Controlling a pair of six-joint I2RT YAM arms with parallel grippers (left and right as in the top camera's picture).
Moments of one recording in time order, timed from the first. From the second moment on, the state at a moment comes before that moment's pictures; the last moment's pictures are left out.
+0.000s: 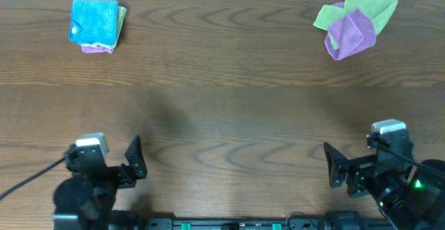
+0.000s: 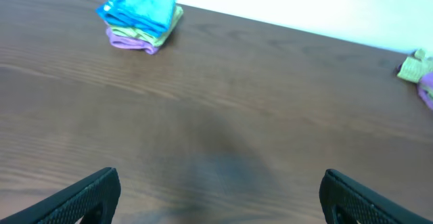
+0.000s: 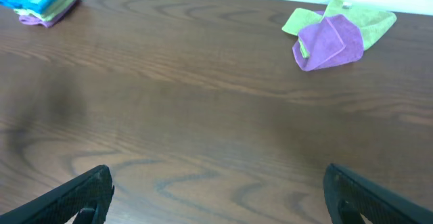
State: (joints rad) left arm -0.05 0.20 0.61 -0.83 0.01 -0.21; right arm 0.06 0.56 1.15 -1.17 -0.17 -0.04
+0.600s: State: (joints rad) left arm -0.01 0.01 0.19 -0.65 0.07 -0.19; right arm 0.06 0.56 1.15 -1.17 -0.16 -0.04
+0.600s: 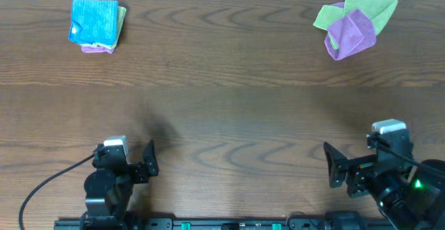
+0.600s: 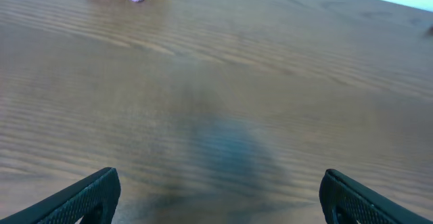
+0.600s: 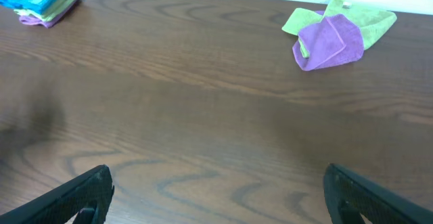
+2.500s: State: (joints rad) left arm -0.01 0.01 0.16 -0.63 0.05 -0.19; right arm 0.03 0.02 0.38 -0.82 -0.10 -0.21
